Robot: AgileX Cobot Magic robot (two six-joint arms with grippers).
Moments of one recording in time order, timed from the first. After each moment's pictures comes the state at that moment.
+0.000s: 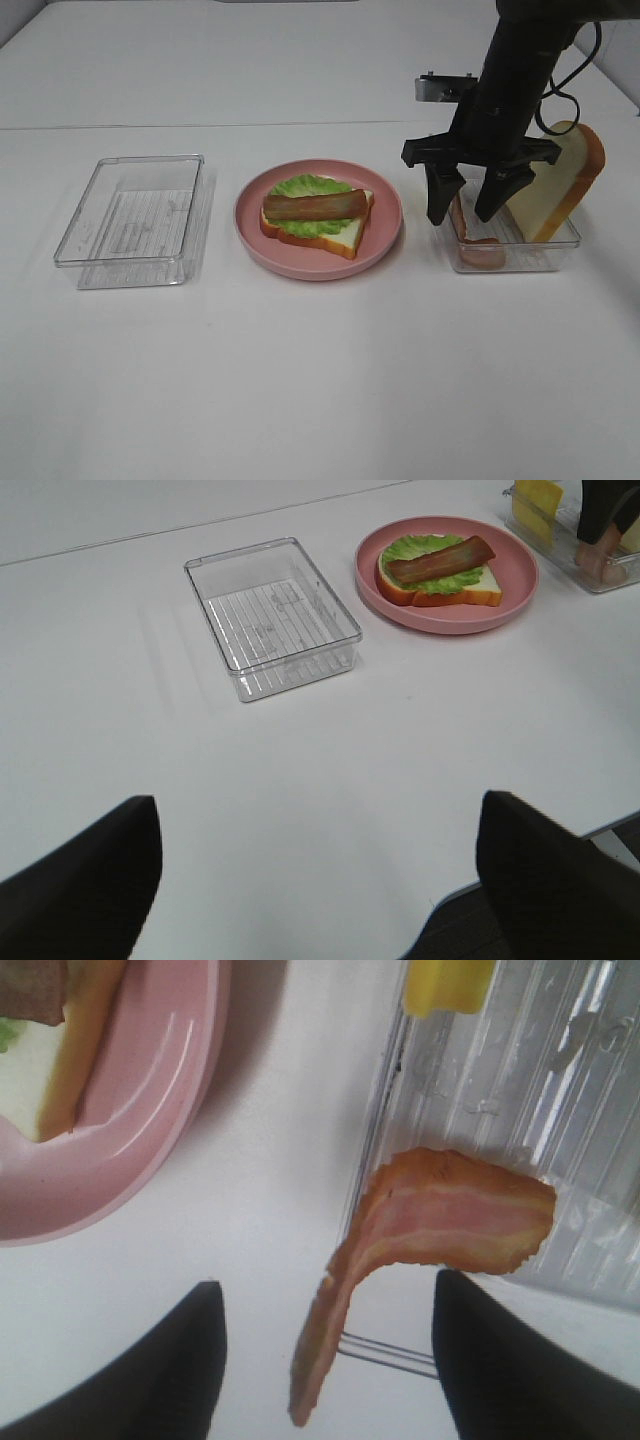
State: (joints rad) left arm -0.28 0.00 -0.51 -0.01 1.04 0.06; right arm 0.24 2.16 -1.66 0.19 1.13 0.05
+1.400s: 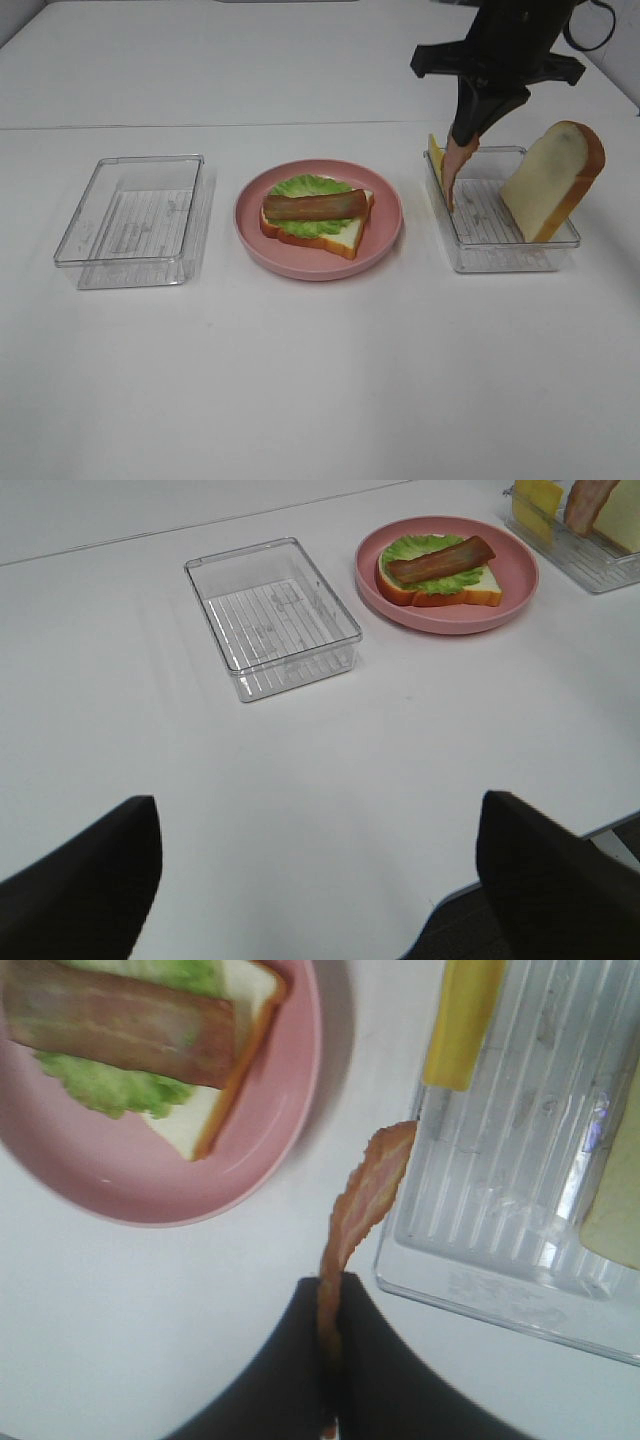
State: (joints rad) left arm -0.28 0.00 -0.51 -0.01 1.04 0.06; right arm 0.24 2.00 -1.77 0.23 1.22 0.04
